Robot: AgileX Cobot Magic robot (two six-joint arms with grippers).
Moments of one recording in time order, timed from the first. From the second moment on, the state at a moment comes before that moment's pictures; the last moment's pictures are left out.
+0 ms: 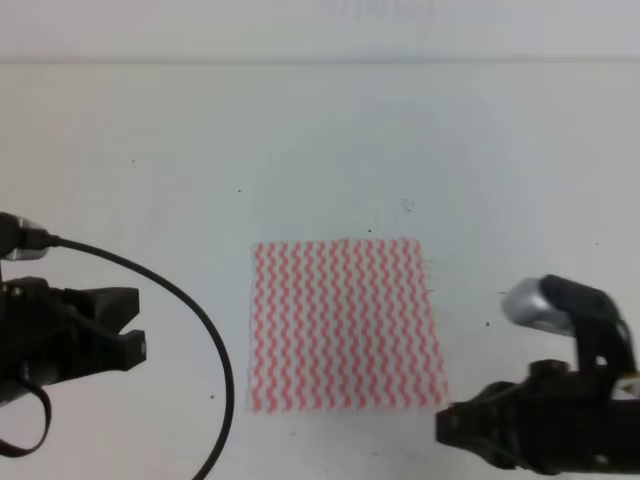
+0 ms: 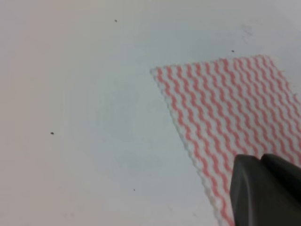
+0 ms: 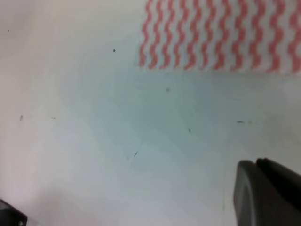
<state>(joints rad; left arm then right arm) -0.28 0.95 -0.54 -0.70 0.33 0.55 0.56 1.09 -0.58 0.80 0.51 -0.08</state>
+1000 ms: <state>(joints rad) -0.28 0.95 -0.53 -0.71 0.41 0.56 0.58 1.60 -0.76 0.42 0.36 0.32</state>
